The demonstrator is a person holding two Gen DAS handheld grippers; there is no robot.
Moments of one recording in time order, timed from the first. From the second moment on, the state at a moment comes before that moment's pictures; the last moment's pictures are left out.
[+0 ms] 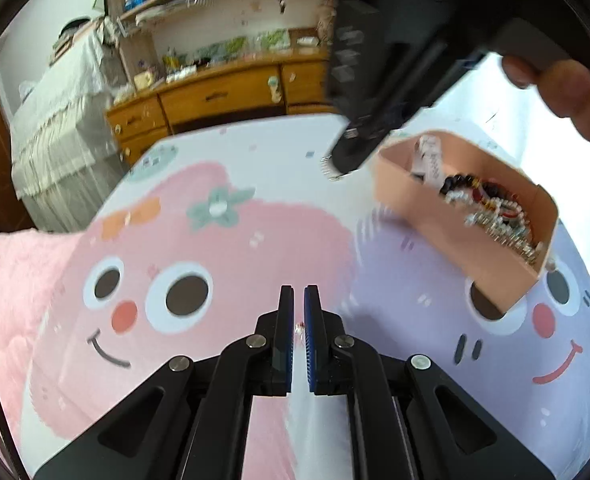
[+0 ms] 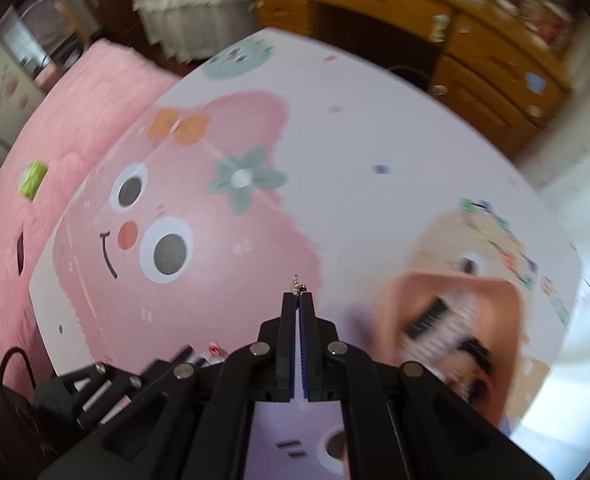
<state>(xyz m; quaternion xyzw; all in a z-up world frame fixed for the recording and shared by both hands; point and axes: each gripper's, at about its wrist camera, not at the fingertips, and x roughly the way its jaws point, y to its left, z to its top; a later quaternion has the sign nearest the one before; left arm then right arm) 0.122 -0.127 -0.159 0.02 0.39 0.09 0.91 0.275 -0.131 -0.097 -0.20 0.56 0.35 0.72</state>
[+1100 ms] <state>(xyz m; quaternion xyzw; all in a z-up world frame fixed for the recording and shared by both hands) 0.147 -0.122 -0.180 -0.01 0.47 0.12 0.87 0.276 -0.268 -0.091 -0.10 0.58 0.24 0.77</state>
